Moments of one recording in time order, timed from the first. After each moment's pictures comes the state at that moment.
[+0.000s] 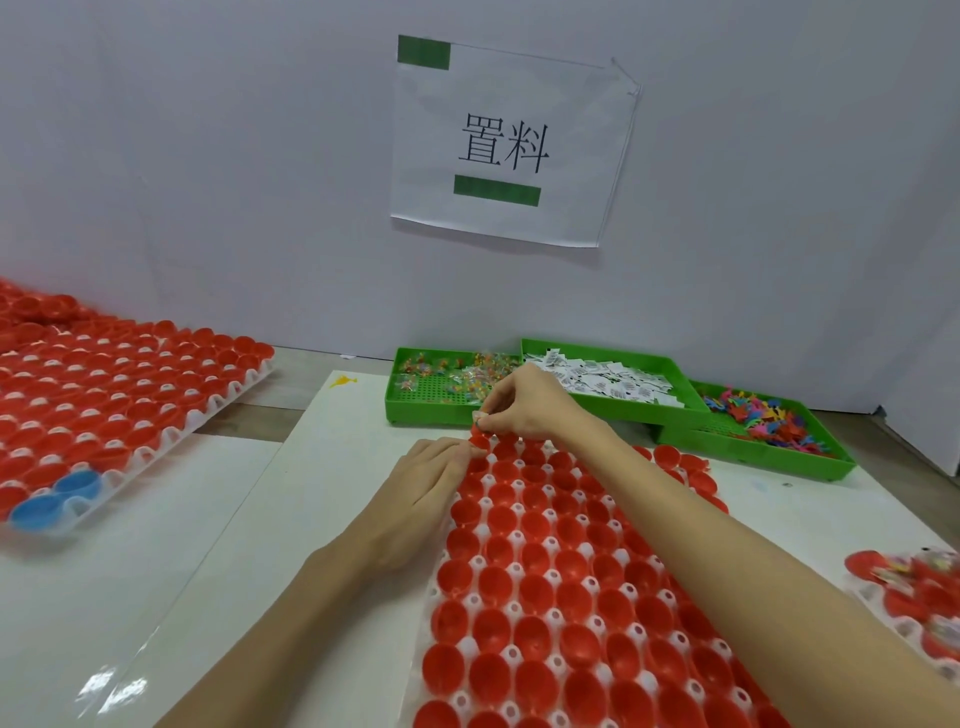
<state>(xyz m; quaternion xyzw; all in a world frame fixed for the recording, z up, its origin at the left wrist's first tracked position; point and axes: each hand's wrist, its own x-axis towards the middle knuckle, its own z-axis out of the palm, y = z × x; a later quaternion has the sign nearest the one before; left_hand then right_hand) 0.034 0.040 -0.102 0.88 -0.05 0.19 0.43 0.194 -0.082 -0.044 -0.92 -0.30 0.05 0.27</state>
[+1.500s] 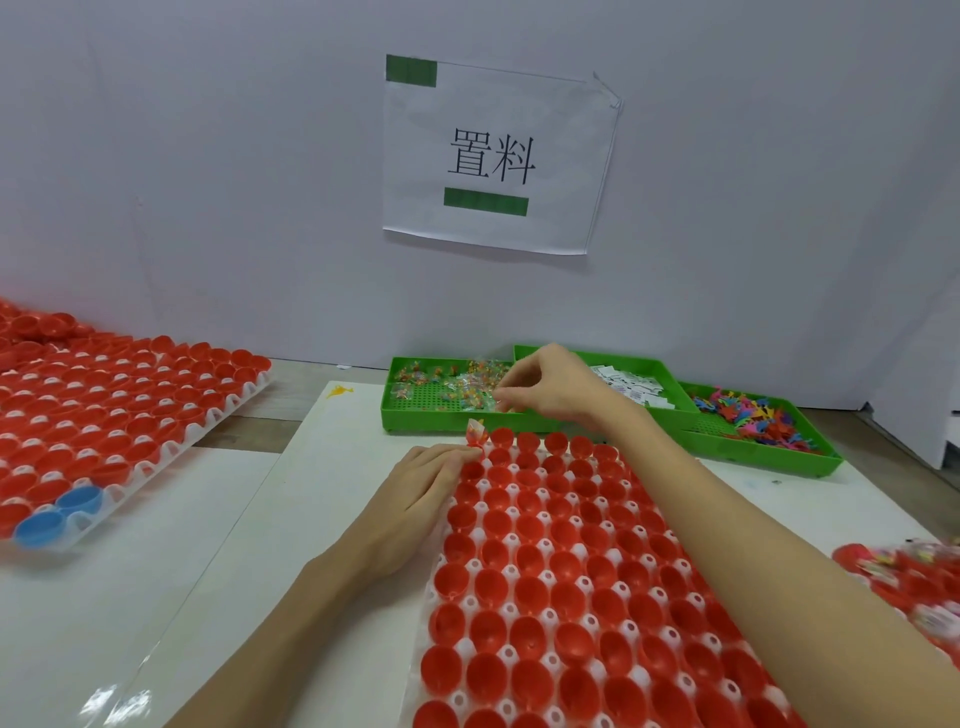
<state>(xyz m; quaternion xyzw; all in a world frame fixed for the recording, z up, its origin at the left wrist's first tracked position) 0.043 0.050 -0.117 0.87 -0.05 0.14 0.47 0.196 -0.112 -0.010 -0.90 -0.31 0.05 0.31</state>
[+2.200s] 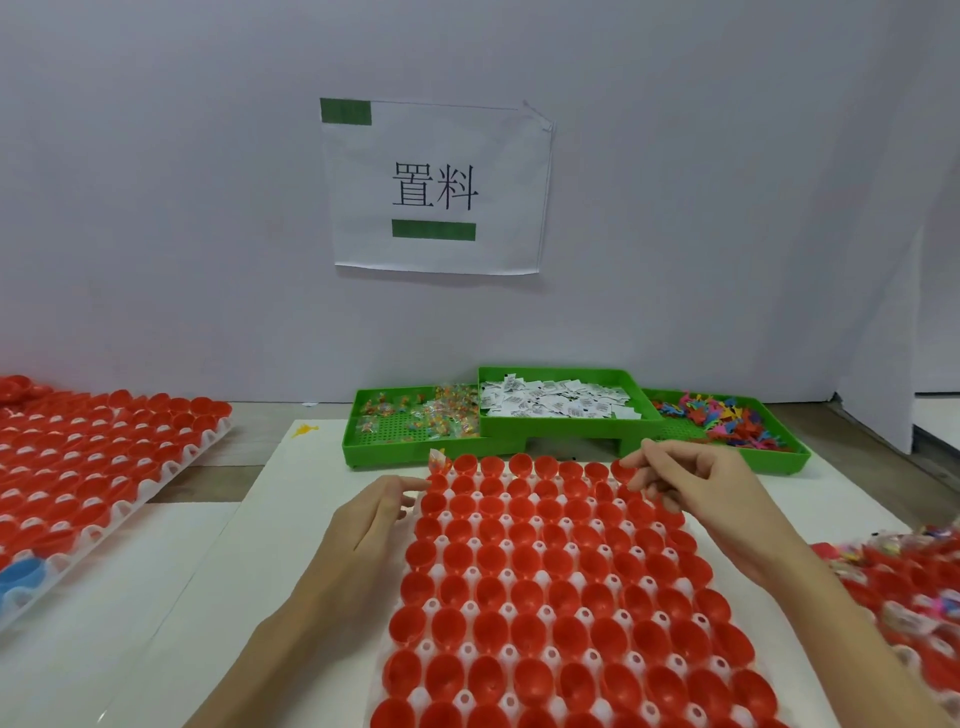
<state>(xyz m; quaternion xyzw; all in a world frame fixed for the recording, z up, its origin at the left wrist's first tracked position) 0.044 0.039 -0.127 0.86 0.04 0.20 0.46 0.147 -0.287 -0.055 -0.76 -0.17 0.02 0.63</state>
